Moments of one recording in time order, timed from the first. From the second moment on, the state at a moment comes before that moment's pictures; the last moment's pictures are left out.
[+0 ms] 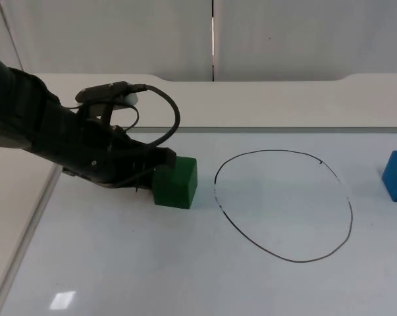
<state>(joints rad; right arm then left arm) 0.07 0.00 -0.52 -0.01 1.08 0.00 -0.26 2.10 -0.98 -1.73 0.35 1.59</state>
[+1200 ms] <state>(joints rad) 0.07 0.00 -0.52 -0.01 1.08 0.00 -0.32 2.10 -0.98 -1.73 0.37 1.52</state>
